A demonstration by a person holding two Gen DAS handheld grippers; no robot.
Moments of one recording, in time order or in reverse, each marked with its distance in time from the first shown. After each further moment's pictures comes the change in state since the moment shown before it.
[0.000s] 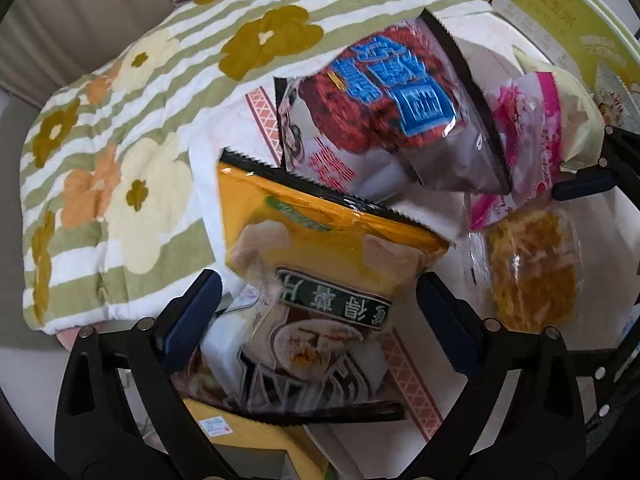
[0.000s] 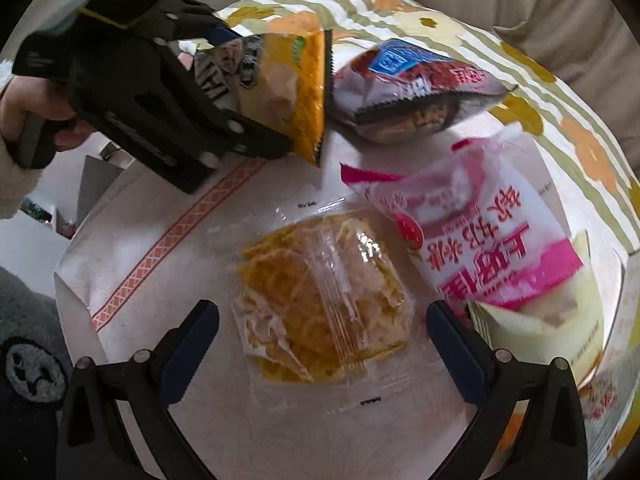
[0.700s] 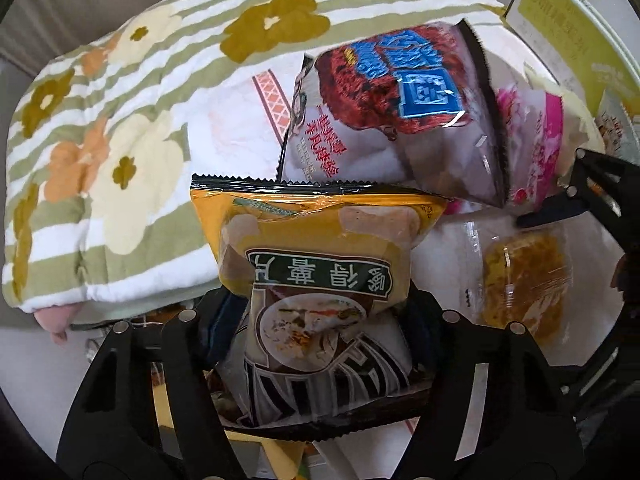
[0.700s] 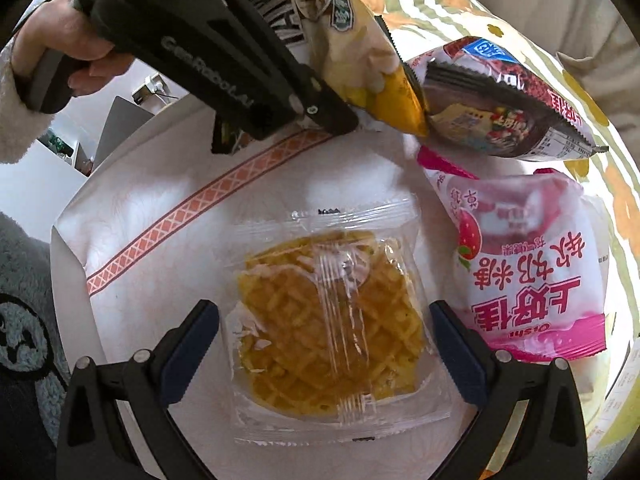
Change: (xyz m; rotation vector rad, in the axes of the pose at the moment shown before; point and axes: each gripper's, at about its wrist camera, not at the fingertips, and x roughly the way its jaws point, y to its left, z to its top) left arm 0.002 0.015 -0.002 -0.083 0.019 -0.077; right arm 0.035 0.019 0.020 -0.189 0.097 0.050
